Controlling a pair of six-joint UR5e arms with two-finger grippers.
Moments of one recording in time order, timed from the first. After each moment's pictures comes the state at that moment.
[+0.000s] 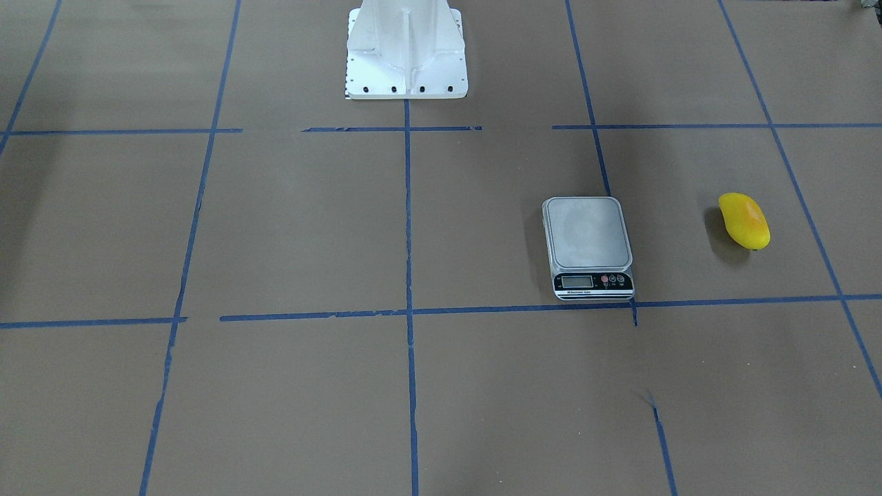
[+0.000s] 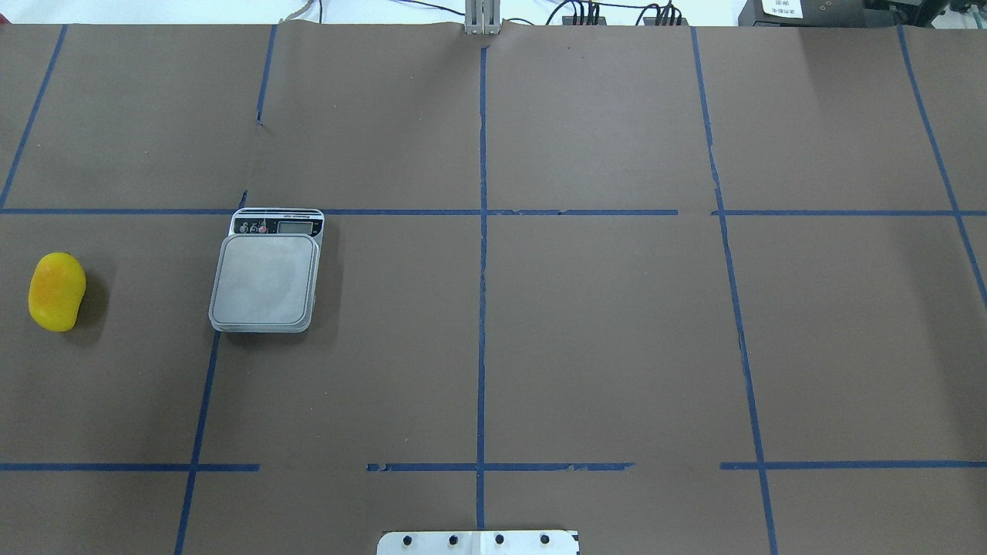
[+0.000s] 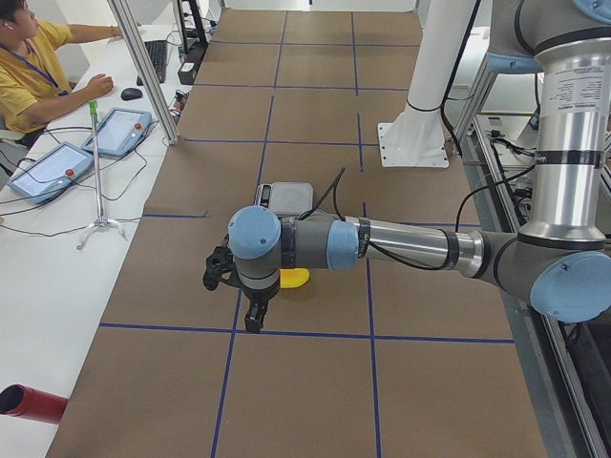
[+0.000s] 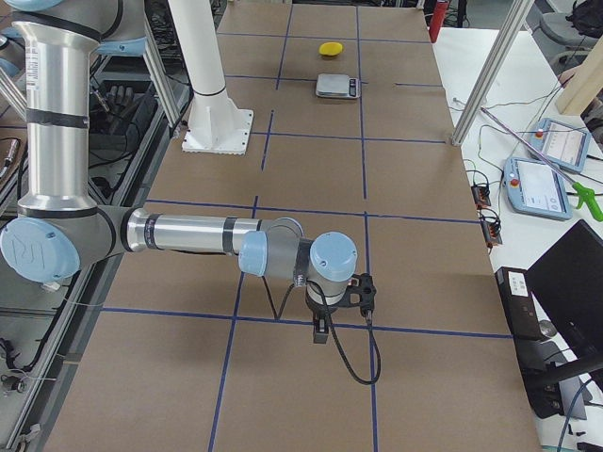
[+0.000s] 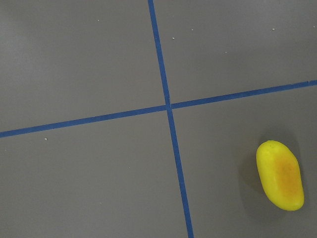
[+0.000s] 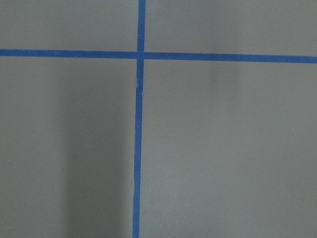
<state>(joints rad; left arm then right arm) -1.67 -1.55 -1.72 -1.45 -2.40 0.23 1.62 -1.66 1.66 -1.68 2.35 -0.12</state>
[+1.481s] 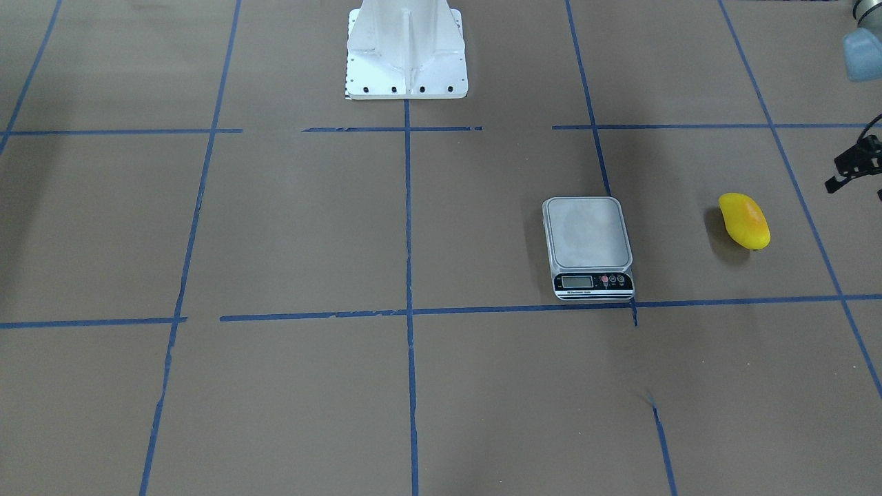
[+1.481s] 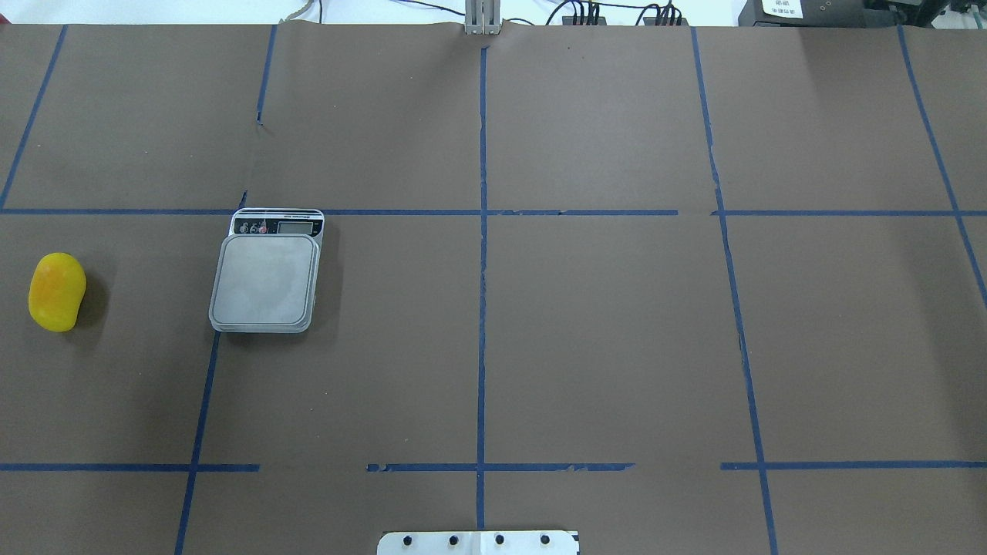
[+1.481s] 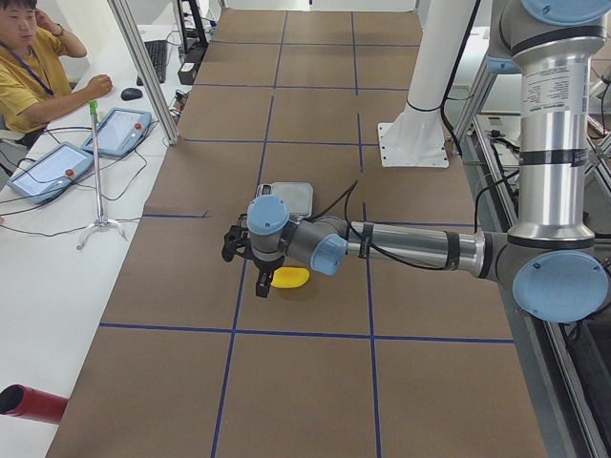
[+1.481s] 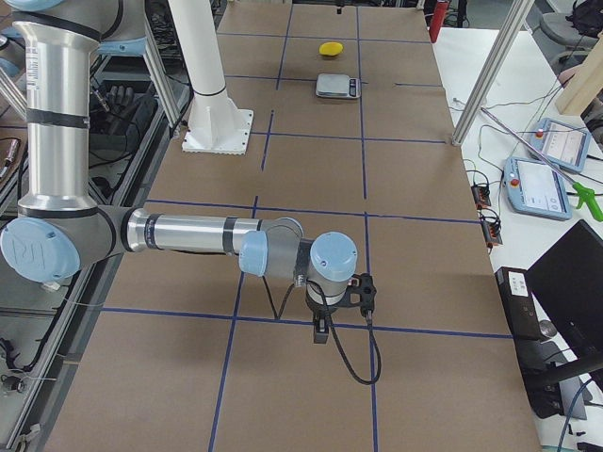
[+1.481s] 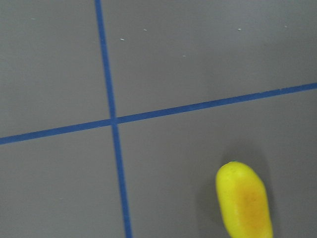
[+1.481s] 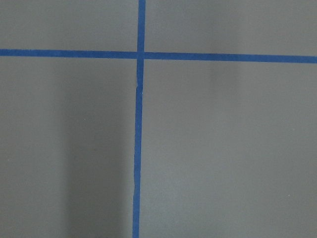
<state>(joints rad) -1.32 -1.49 -1.71 -1.94 -2.39 -0.33 1.62 -1.66 1.66 -1.68 2.35 -0.12</state>
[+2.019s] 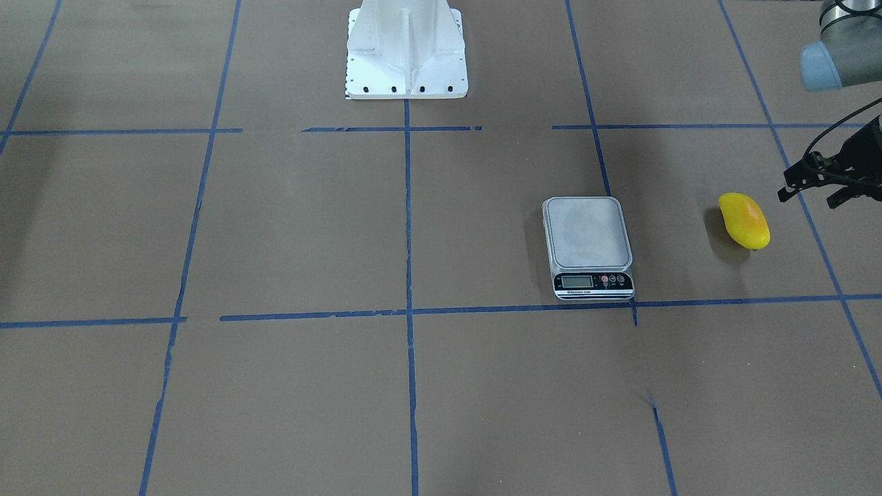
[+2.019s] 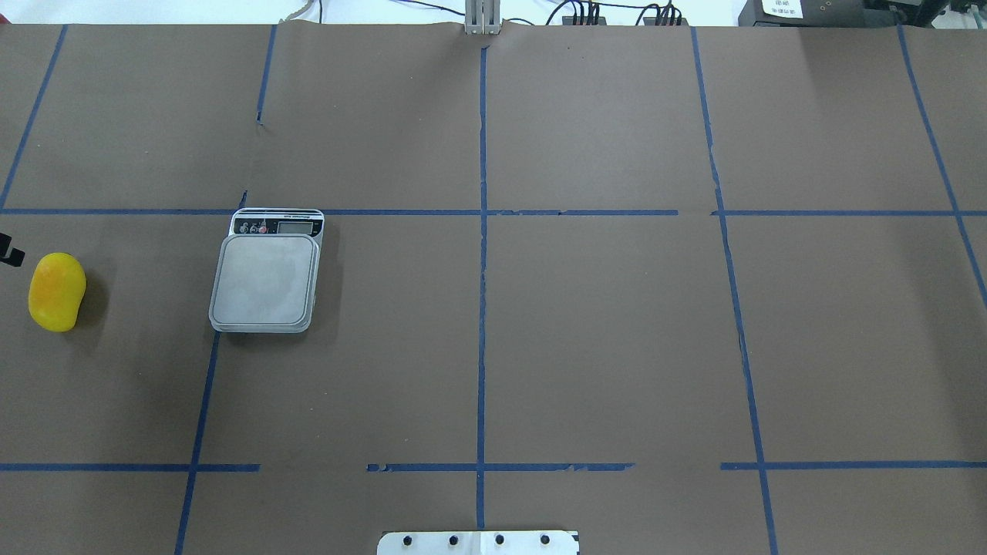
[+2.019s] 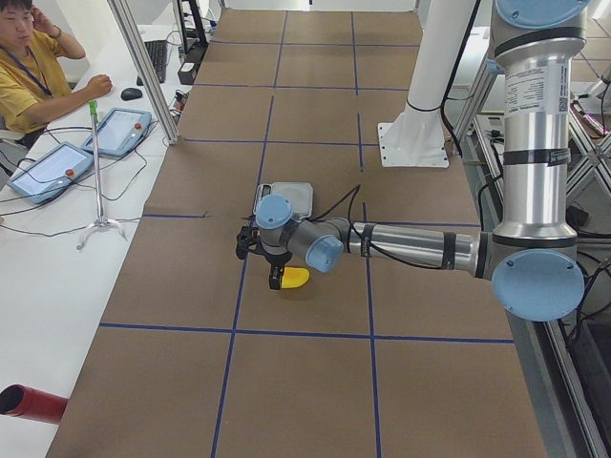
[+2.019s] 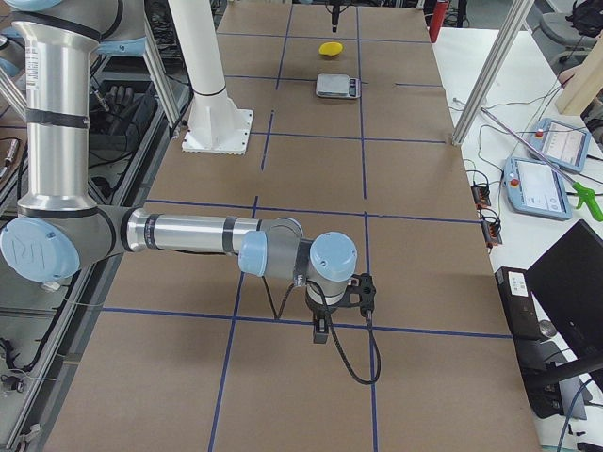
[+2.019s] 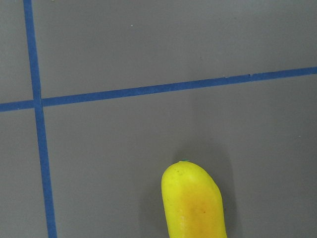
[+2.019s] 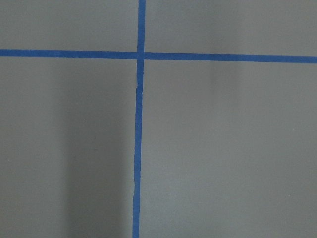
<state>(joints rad) -1.17 -1.50 -1.68 -1.99 -2.34 -0.54 1.62 -1.66 1.66 -1.68 2.35 -0.12</state>
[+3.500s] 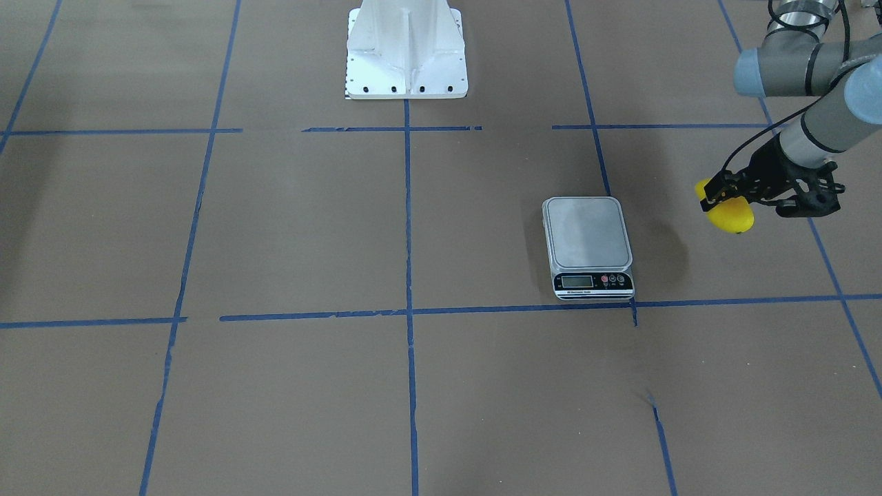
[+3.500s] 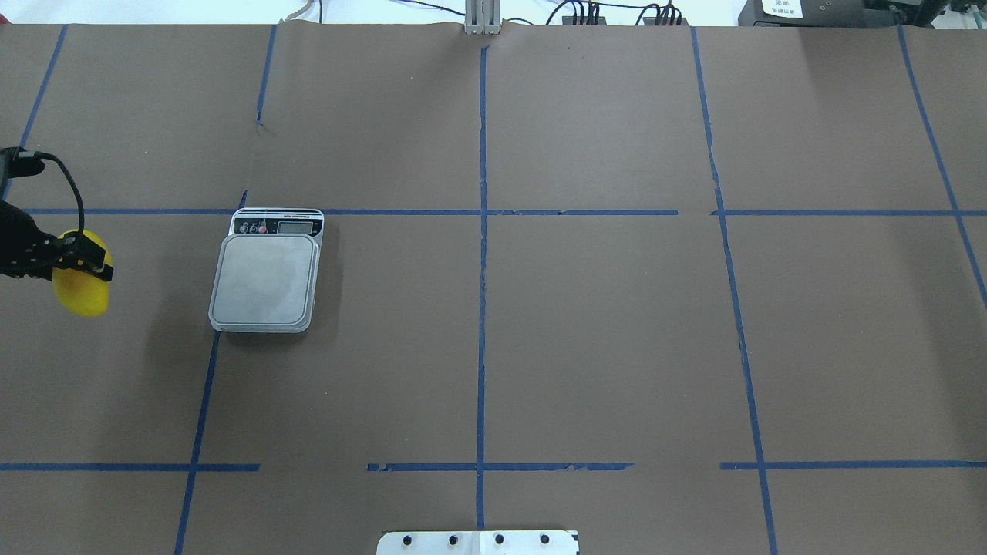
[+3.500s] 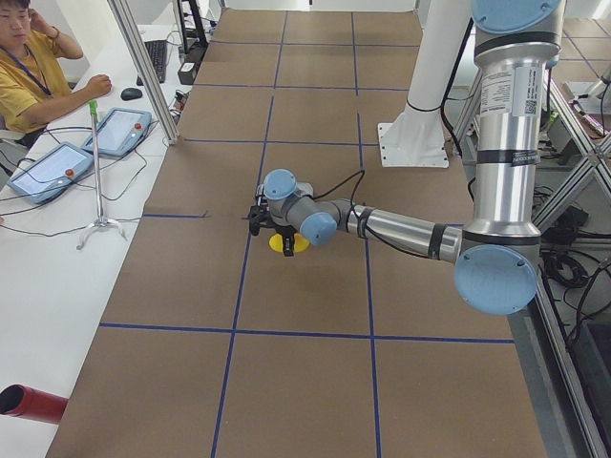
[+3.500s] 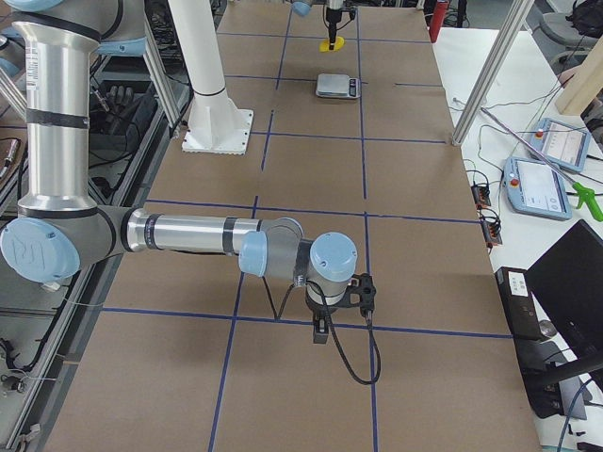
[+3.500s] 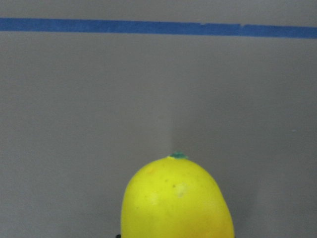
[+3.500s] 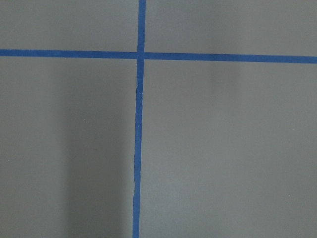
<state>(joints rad) -1.02 -1.58 -1.78 -1.97 -2.31 -0.89 1.62 -1.66 1.66 -1.68 2.35 -0.12</state>
